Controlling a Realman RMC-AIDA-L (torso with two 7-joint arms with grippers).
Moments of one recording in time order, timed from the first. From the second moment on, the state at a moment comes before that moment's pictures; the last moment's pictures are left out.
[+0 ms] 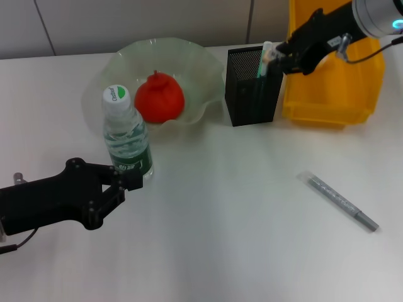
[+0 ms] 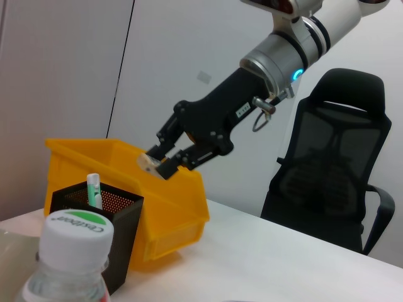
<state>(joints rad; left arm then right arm) -0.26 -2.06 1.15 0.87 1.57 1.57 -1.41 0.80 2.07 -0.99 -1.27 -2.60 -1.46 2.03</state>
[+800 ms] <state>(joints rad) -0.24 -2.06 1.14 0.87 1.57 1.57 -1.41 0.89 2.01 -0.99 -0.97 -2.59 -1.27 1.96</state>
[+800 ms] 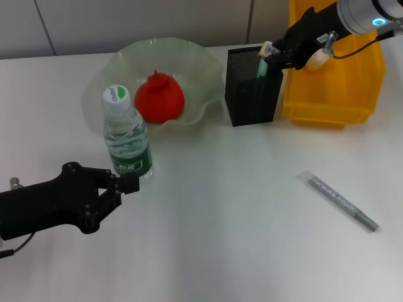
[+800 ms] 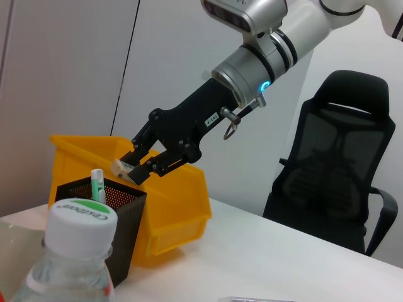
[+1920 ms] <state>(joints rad) -0.24 -2.06 1.13 0.86 1.57 1.59 -1.40 0.89 2.01 -0.99 -0.99 -2.60 -1.26 1.97</state>
